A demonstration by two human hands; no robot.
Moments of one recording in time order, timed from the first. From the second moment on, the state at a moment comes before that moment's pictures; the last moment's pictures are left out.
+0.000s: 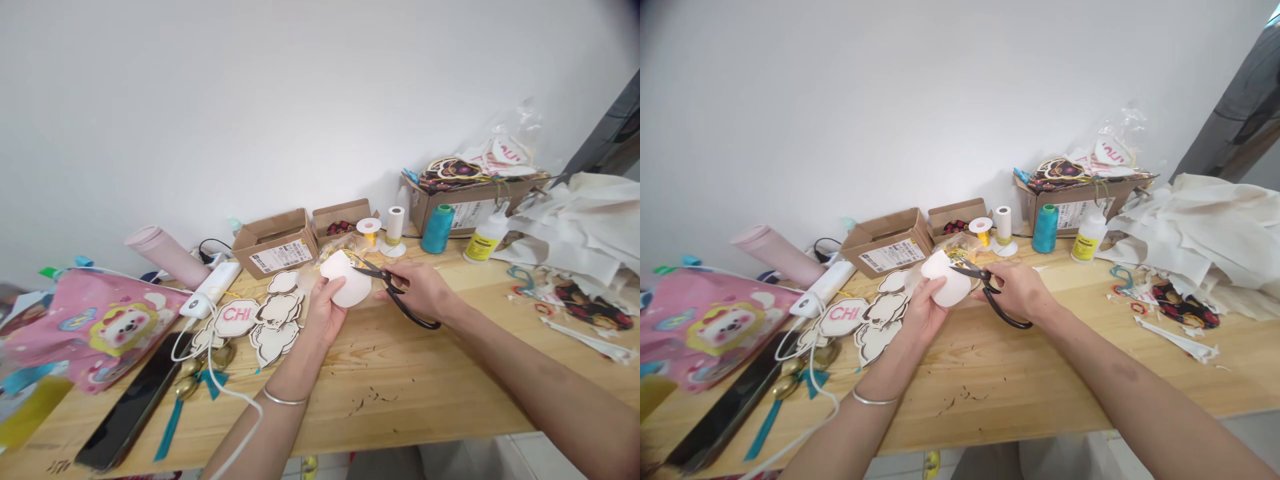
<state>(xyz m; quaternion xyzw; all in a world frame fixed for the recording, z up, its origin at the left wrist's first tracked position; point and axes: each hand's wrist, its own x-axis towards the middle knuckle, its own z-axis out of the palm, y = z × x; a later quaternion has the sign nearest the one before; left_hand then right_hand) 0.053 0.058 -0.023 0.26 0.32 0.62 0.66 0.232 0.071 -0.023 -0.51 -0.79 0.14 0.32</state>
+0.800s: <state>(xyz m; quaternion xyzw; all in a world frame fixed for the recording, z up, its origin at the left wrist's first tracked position) 0.054 0.058 -0.025 0.29 0.32 0.63 0.65 0.233 0.066 -0.019 -0.49 -0.83 -0.02 0.28</state>
